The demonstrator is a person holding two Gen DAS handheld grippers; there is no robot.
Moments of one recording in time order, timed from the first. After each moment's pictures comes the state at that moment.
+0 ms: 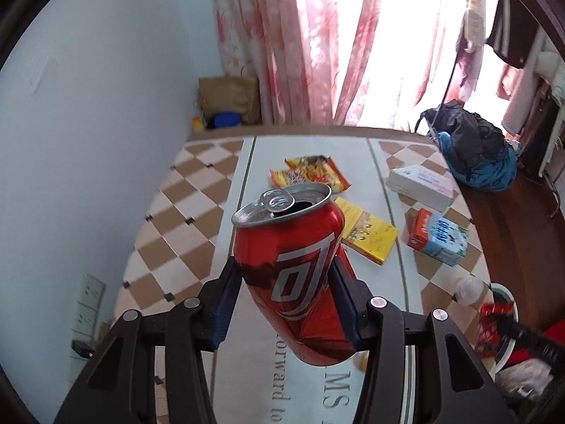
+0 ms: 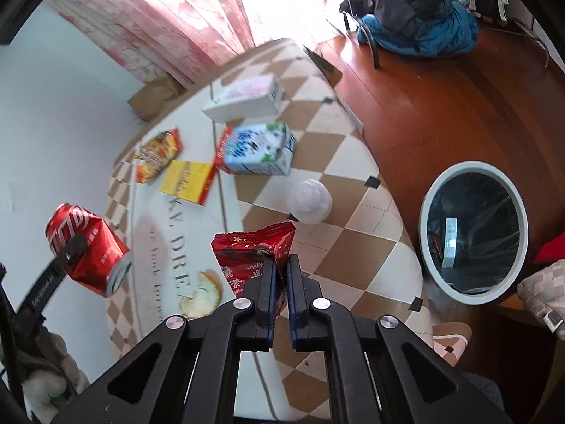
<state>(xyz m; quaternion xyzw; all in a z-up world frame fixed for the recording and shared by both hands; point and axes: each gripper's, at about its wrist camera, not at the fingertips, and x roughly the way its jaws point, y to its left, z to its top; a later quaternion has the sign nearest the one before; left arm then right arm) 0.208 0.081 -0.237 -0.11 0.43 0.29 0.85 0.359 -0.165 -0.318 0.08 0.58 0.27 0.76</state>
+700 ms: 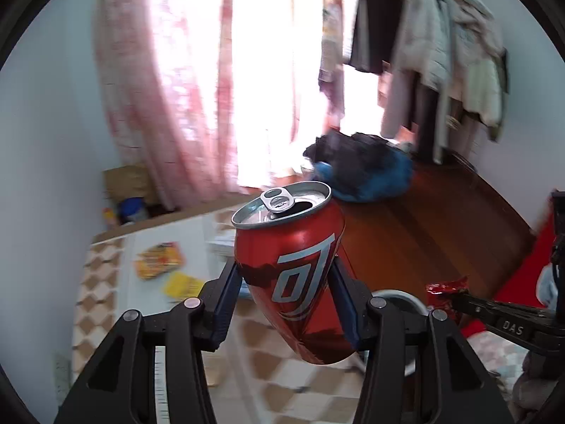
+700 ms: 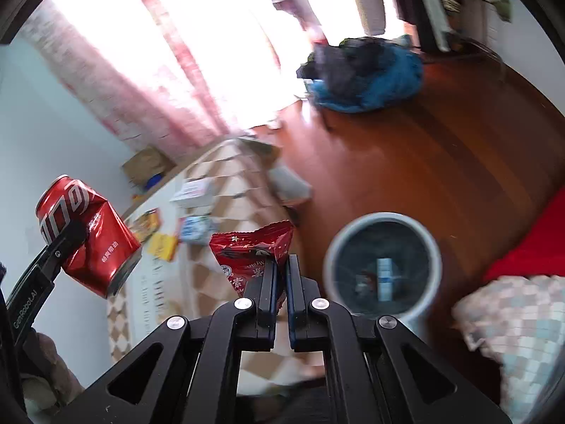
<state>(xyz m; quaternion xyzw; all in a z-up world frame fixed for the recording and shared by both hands) 0.271 -0.126 -0.137 -0.03 0.36 0.10 0.93 0.381 -0.370 -0.236 0.13 0.51 0.21 0.83</state>
